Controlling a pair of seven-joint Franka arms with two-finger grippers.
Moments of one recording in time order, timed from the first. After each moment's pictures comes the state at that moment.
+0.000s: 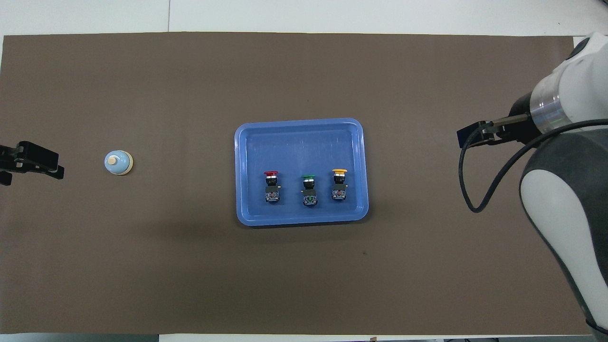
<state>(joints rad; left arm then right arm) 0.01 0.01 0.02 -1.63 -0.02 1.44 -0.01 0.13 0.03 -0.01 -1.60 -0.02 1.59 0.05</state>
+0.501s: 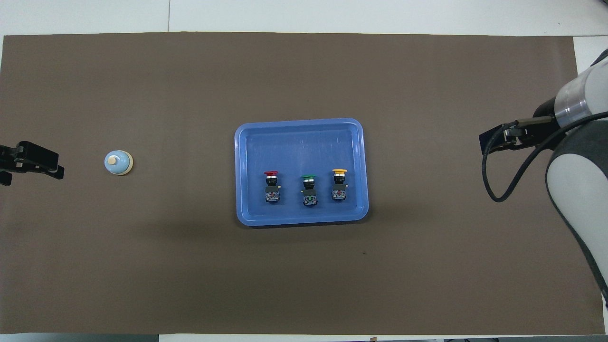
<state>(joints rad) 0.01 0.01 0.02 -1.63 -0.02 1.44 -0.01 0.09 0.03 -0.01 -1.61 -0.02 1.57 0.05</state>
